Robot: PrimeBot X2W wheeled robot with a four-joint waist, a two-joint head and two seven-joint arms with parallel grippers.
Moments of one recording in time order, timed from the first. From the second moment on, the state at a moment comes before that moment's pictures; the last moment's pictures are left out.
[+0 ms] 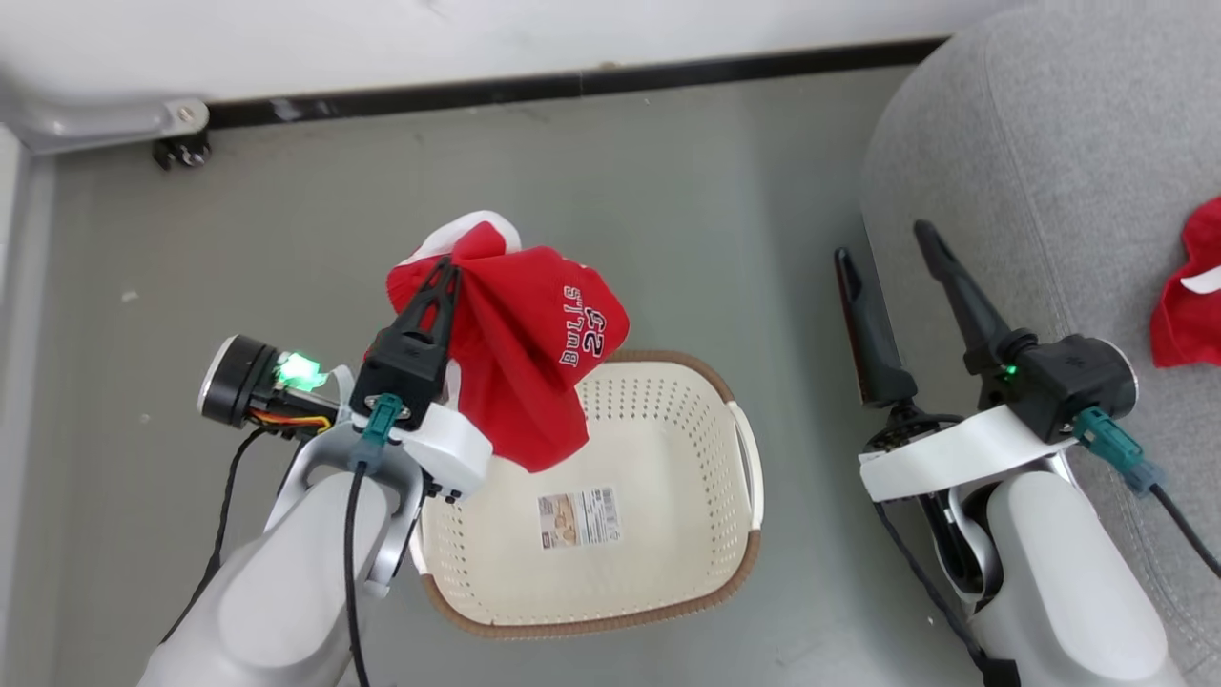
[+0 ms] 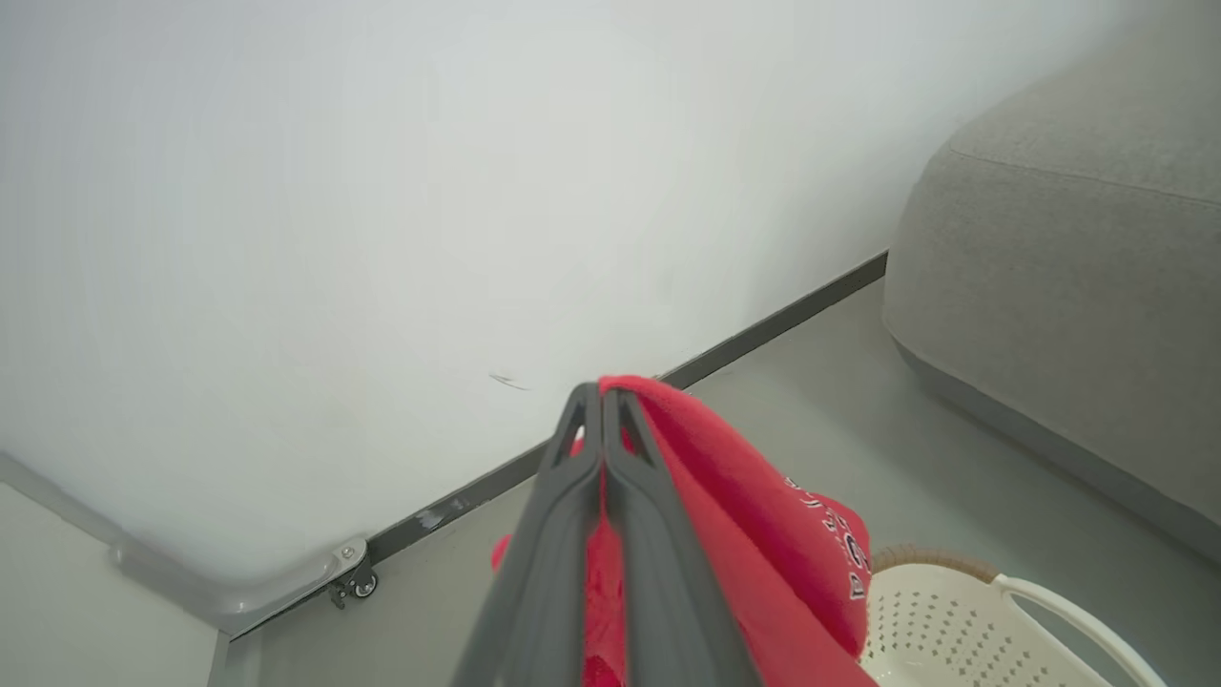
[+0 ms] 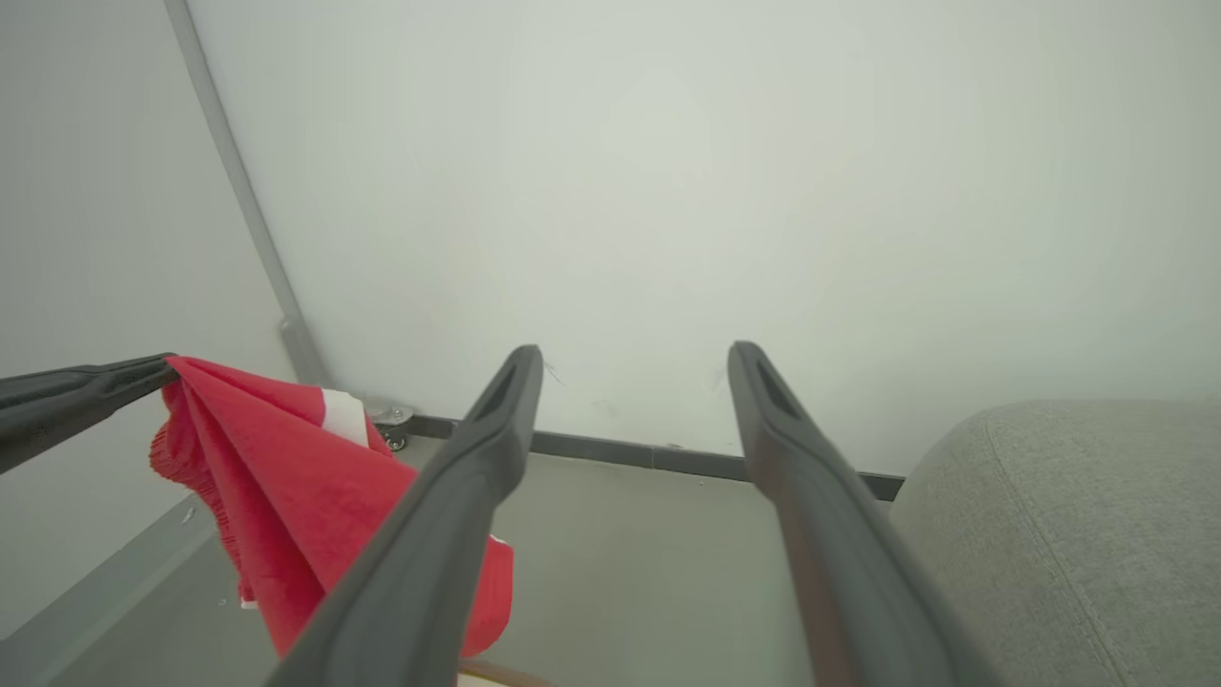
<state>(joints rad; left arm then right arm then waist) -0.63 0.26 -0.62 0.54 -0.18 0.25 -0.24 -0.38 -0.05 0.12 0.33 0.10 0.12 -0.24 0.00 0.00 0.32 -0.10</state>
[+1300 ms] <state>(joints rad) -0.45 0.37 -0.53 0.25 -0.37 0.11 -0.20 -0.24 -0.18 0.49 0.33 0.14 0.12 -0.09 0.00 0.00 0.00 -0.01</state>
